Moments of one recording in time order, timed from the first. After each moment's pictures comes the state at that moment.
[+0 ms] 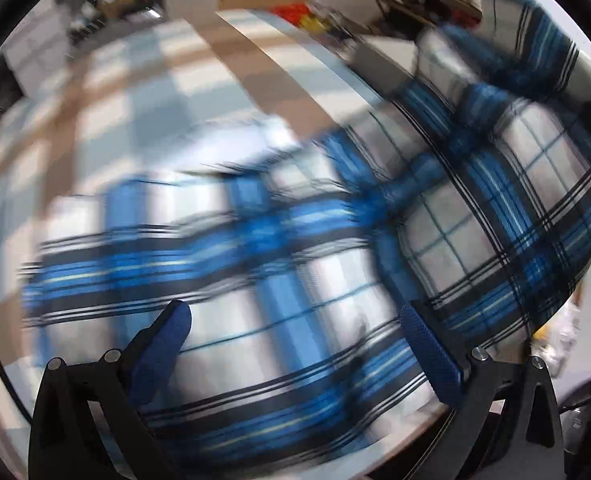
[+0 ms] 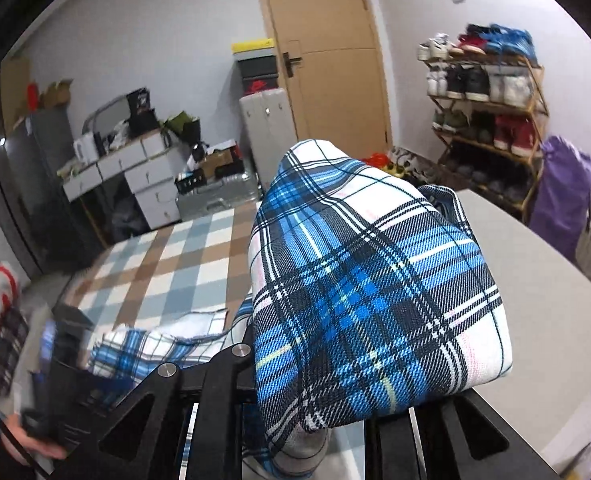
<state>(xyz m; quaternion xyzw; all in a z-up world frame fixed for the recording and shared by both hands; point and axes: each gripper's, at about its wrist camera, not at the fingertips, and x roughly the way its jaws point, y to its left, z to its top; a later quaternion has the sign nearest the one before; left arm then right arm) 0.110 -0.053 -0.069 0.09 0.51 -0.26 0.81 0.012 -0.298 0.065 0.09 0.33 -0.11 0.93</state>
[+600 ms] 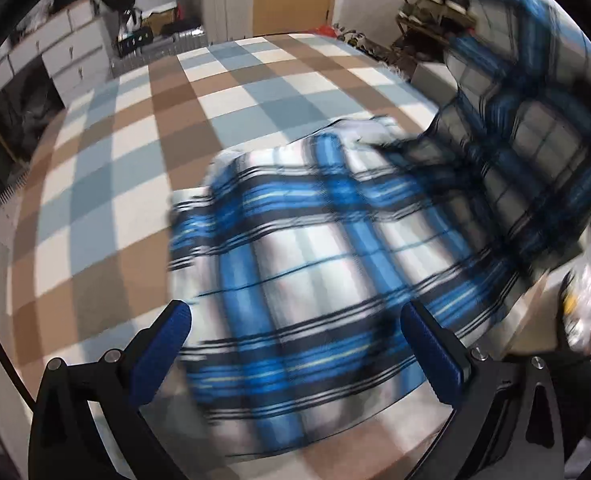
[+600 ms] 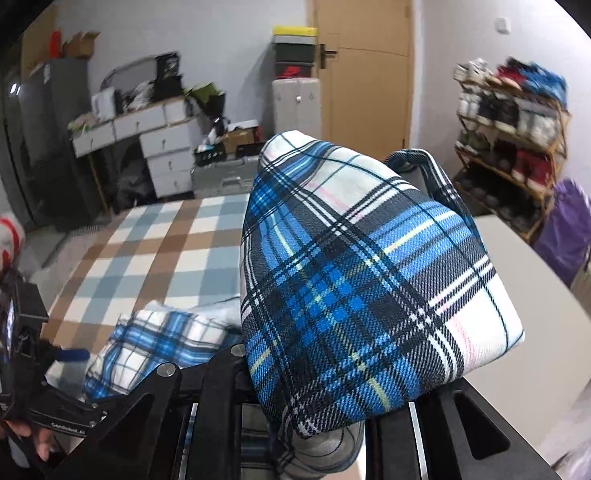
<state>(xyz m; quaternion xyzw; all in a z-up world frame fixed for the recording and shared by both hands) 0.107 0.066 -0.078 0.11 0.49 -0.26 0.83 0.043 -0.184 0.077 0.00 0.36 -0.10 0.93</state>
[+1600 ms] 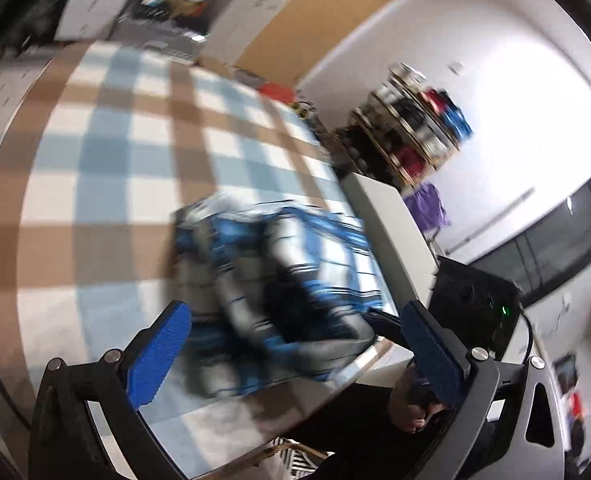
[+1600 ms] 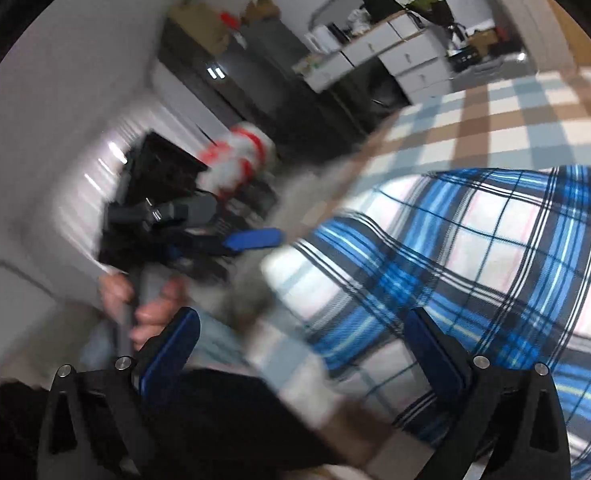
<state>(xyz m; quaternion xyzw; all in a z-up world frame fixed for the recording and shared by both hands) 0.101 0.157 -0.012 -0.18 0.45 -0.40 0.78 0.063 -0.090 -0.037 0.24 0.41 0.40 0.78</state>
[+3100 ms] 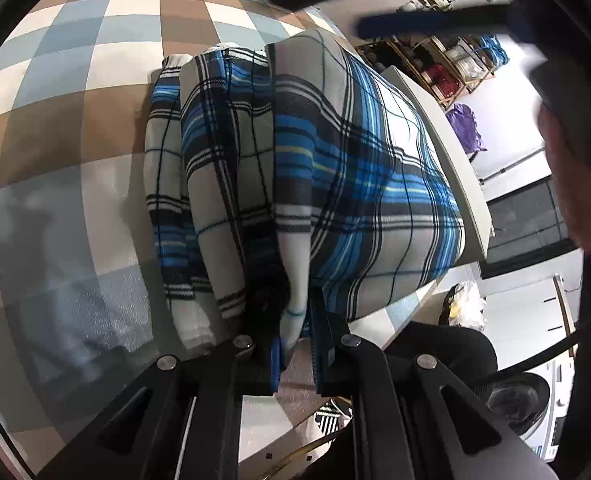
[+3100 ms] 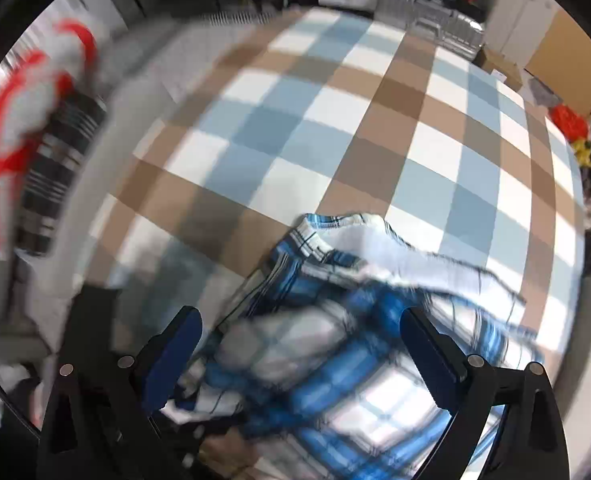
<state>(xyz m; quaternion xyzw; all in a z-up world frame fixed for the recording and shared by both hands) 0.086 0.131 -0.099 -0.12 0.57 -0.38 0.72 0.214 0.043 -0.037 -0.14 0.67 0.16 0.72</state>
